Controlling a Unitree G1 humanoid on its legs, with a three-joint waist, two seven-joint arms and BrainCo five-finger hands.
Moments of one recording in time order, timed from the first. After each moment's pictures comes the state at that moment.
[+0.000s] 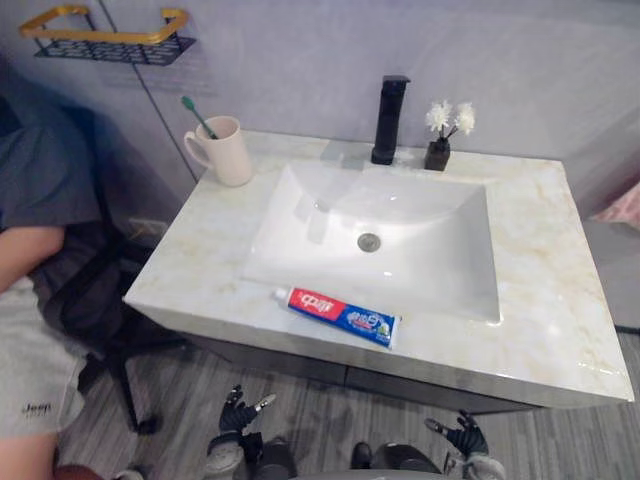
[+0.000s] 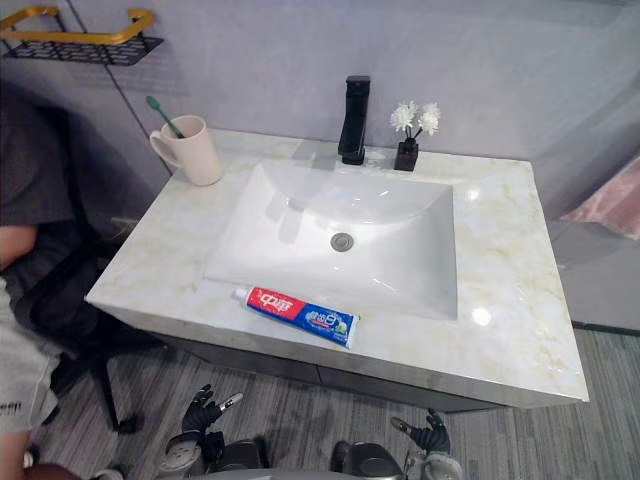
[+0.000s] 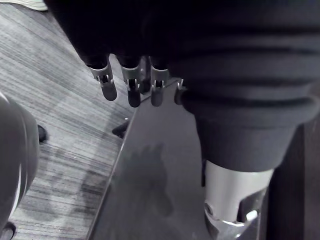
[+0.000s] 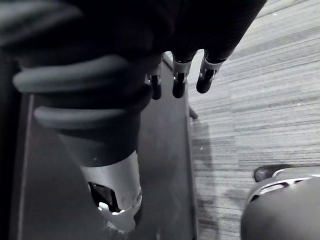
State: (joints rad) left arm 0.11 0.03 0.12 0.88 -0.07 -0.17 0.14; right arm 0.15 -0.07 -0.24 0.93 0.07 -0.13 -0.11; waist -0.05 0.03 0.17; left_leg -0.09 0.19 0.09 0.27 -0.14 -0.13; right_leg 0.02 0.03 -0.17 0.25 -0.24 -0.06
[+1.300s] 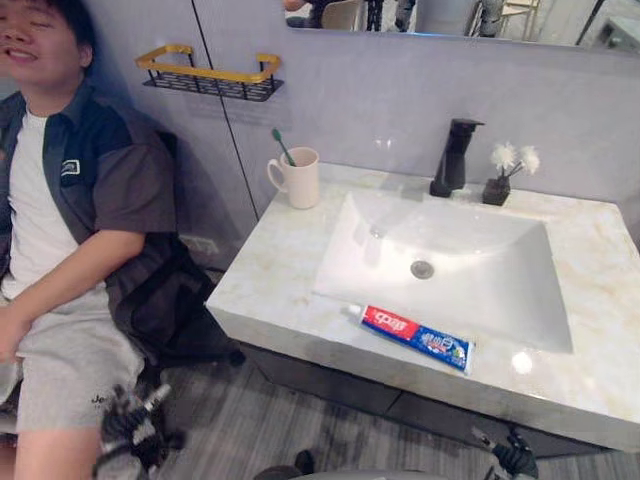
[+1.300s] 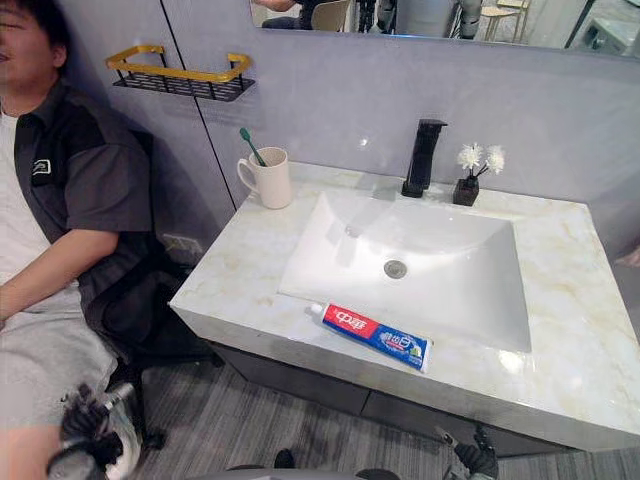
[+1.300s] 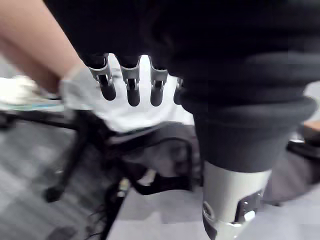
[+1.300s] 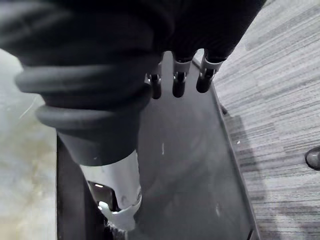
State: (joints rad) left arm 0.26 0.27 0.43 0.26 -0.17 -0.14 0.14; right arm 0.28 -0.11 -0.38 0.75 0.20 -0.13 -0.08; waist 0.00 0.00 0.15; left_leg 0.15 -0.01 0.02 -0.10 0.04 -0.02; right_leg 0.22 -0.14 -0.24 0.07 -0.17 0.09
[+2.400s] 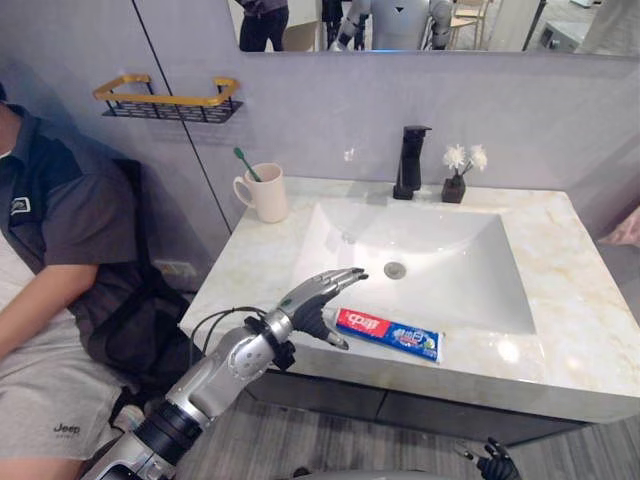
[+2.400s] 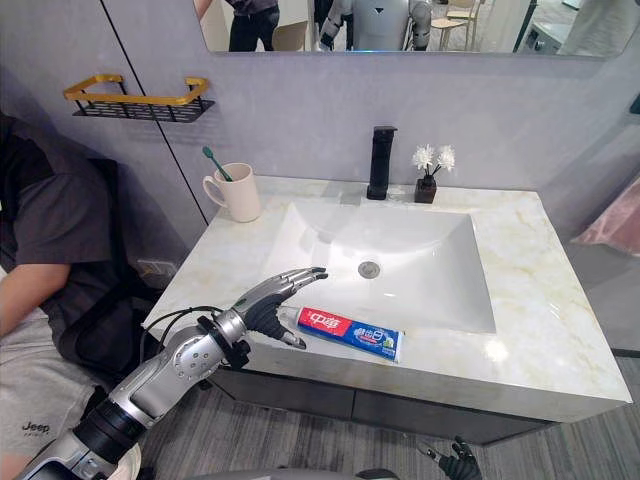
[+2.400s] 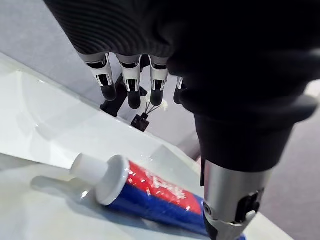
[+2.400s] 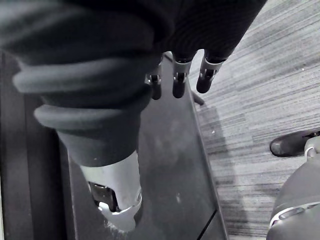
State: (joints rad) left arm -0.22 0.52 -0.55 0.01 0.47 -0.24 -0.09; right arm 0.26 -0.13 -0.29 0.86 0.19 -0.13 0.01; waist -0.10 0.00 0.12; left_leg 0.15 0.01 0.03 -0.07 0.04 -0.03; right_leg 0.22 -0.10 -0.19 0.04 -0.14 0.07
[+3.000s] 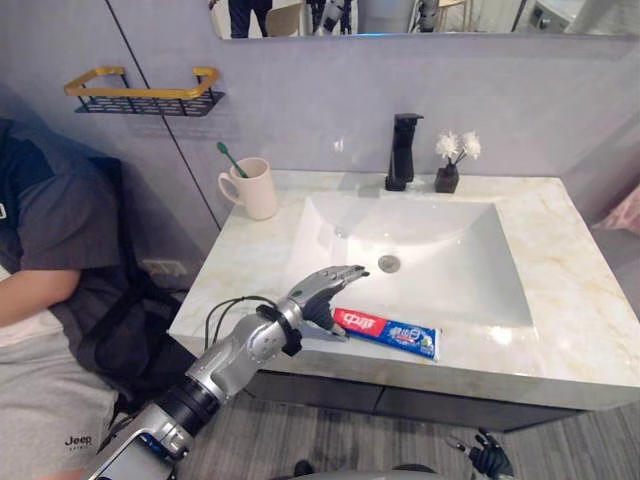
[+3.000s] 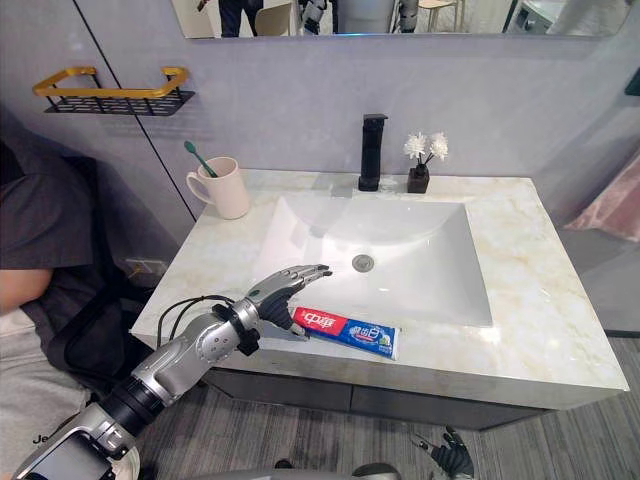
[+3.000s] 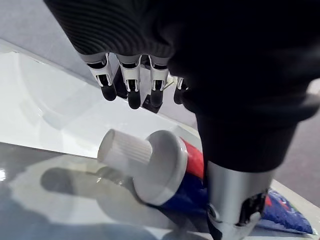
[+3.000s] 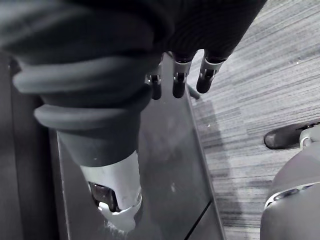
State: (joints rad) left arm -0.35 0.47 -0.59 0.17 0.56 -0.21 -0.06; right arm 0.23 -0.13 -0.26 0.86 0.19 -0.12 0.01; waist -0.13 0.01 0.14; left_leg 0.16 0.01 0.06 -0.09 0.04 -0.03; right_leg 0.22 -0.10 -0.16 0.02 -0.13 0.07
